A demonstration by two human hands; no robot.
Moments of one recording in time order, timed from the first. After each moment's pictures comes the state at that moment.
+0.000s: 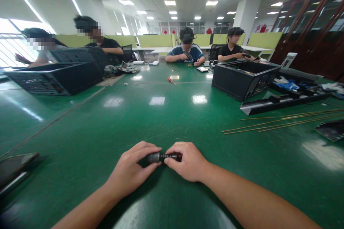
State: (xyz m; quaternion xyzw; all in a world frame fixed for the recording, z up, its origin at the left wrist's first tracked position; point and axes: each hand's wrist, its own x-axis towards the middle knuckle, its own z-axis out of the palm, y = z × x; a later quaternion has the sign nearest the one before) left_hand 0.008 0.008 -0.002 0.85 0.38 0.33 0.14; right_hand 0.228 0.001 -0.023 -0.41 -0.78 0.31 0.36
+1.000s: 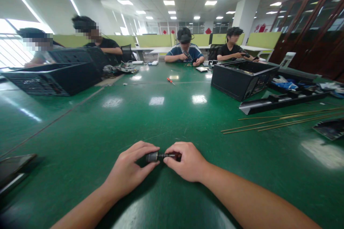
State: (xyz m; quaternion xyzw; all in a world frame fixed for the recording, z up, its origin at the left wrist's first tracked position) left_hand 0.007 0.009 -0.002 0.85 0.39 0.33 0.14; right_hand 0.228 0.000 -0.020 -0.42 -0.77 0.31 0.37
